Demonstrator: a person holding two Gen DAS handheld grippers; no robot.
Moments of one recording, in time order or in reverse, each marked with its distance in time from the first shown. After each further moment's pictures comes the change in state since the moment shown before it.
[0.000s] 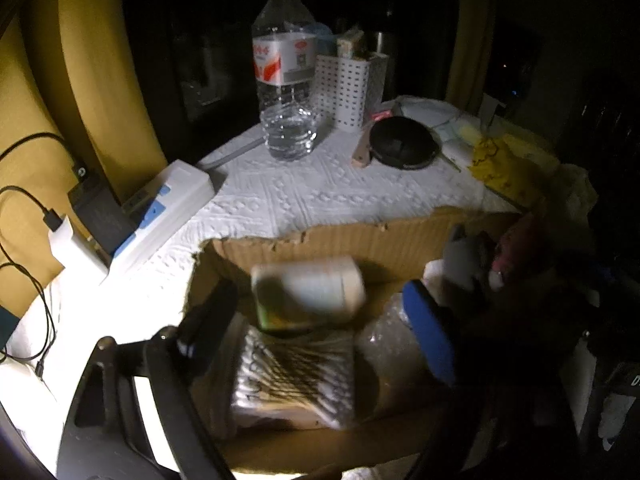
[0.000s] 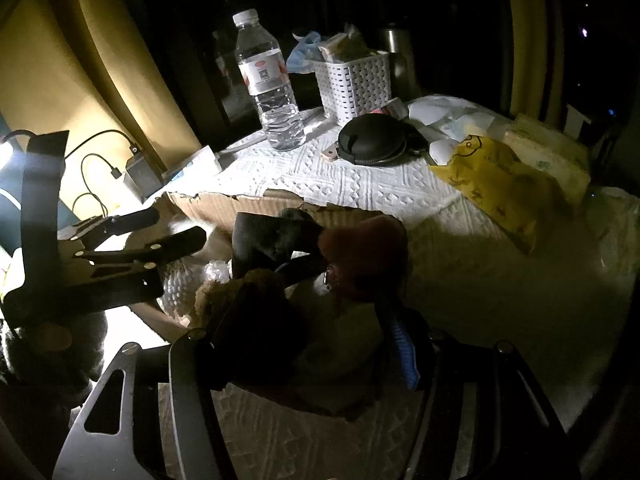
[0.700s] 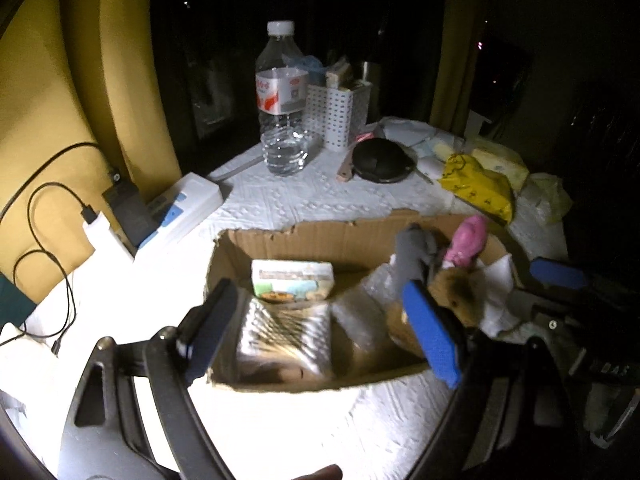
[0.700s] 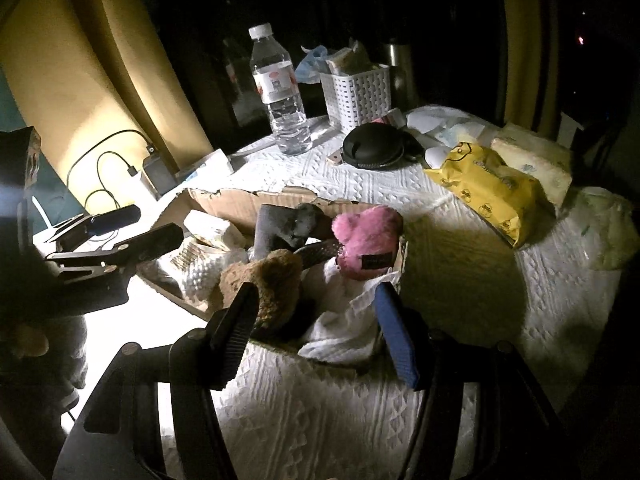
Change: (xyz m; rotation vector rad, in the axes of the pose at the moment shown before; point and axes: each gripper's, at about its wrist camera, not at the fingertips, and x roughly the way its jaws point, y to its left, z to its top) left arm -0.063 -0.008 -0.015 -0.008 -0.061 -0.023; right arm -0.034 0.010 -0.013 -0.017 -0.032 -0.004
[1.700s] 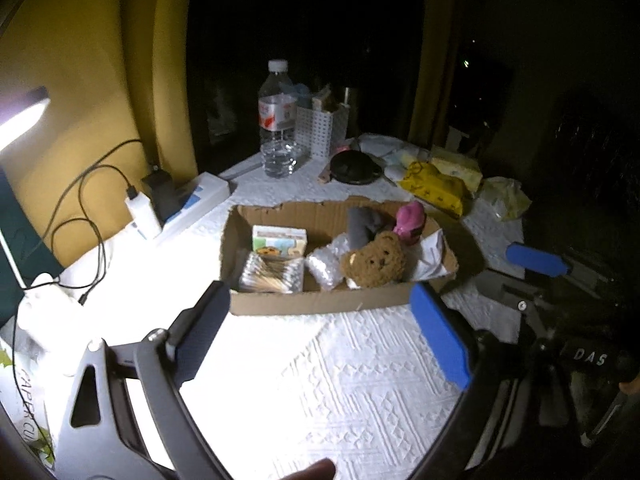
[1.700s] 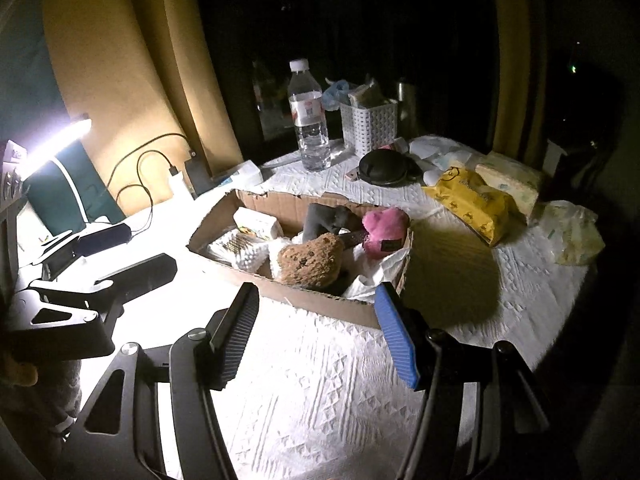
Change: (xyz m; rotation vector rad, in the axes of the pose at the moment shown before) left arm -0.107 -0.017 -0.043 -0.015 -0.069 -0.022; right arm -0.082 0.048 -0.029 -0.044 -0.080 -0.033
